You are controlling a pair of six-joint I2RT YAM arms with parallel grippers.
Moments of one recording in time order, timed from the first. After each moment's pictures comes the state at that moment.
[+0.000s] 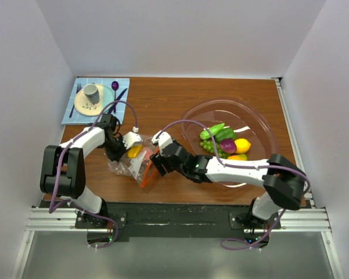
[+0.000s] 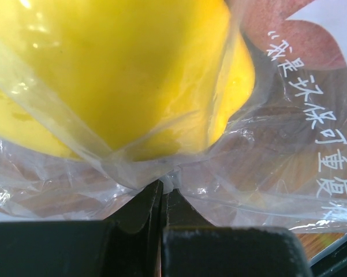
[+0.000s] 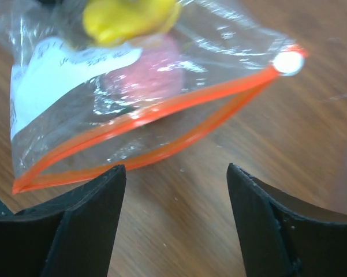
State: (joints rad) left arm -0.09 1.58 0.91 -0.75 0.26 0.96; right arm 1.13 1.56 0.96 -0.01 0.34 0.20
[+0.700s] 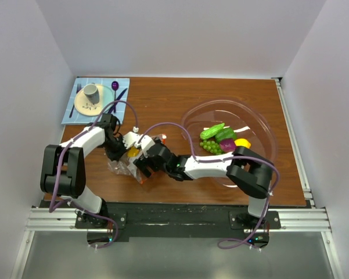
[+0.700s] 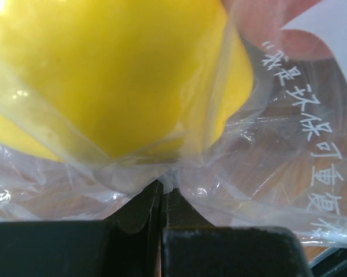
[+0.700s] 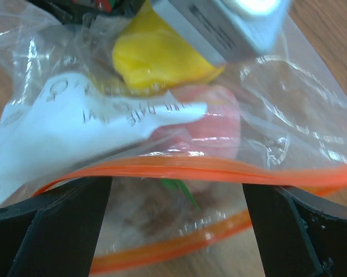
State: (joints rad) left arm -0.09 1.59 0.91 -0.75 0.26 0.97; right arm 1.13 1.87 1.09 0.20 0.28 0.07
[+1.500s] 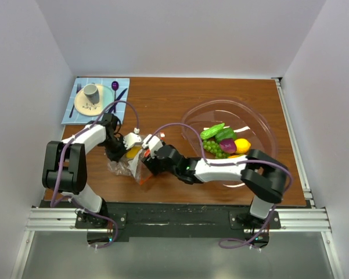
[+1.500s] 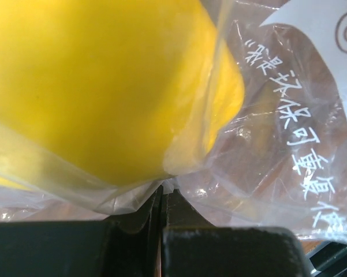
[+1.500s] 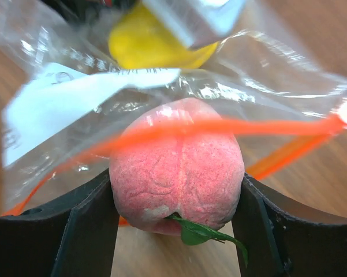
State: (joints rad) left arm -0.09 1.63 0.95 -0.80 0.26 1.01; right arm 1.13 1.76 0.97 0.26 0.27 0.07
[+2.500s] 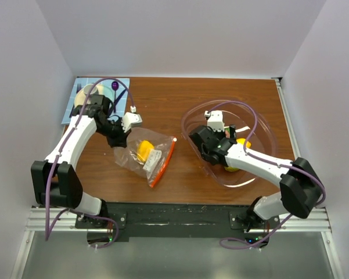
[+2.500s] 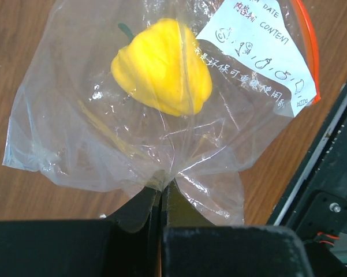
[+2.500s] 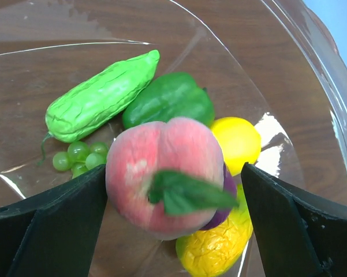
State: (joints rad) left arm -0.09 1.47 1.23 -1.09 0.56 0.96; right arm 0.81 1.42 0.93 -0.46 1.02 0.50
